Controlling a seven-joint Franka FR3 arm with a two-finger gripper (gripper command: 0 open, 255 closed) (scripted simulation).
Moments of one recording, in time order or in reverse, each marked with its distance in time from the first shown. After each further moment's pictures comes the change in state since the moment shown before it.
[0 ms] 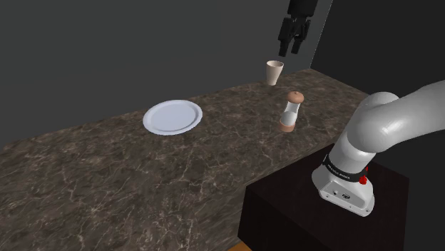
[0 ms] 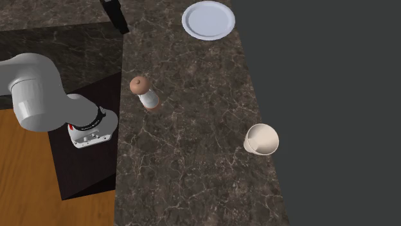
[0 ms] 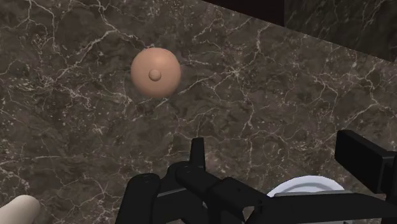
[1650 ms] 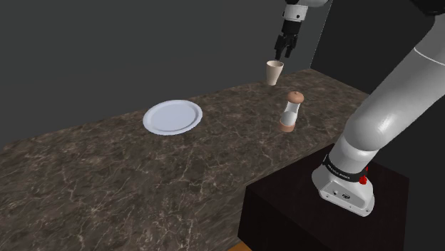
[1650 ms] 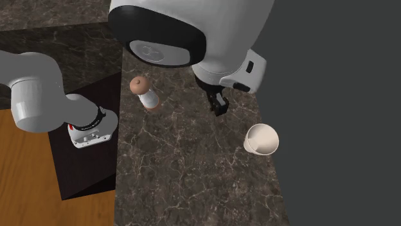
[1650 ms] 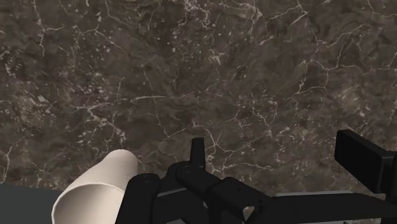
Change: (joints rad) arm -0.096 0.593 -0.383 0.238 -0.057 0.334 -0.458
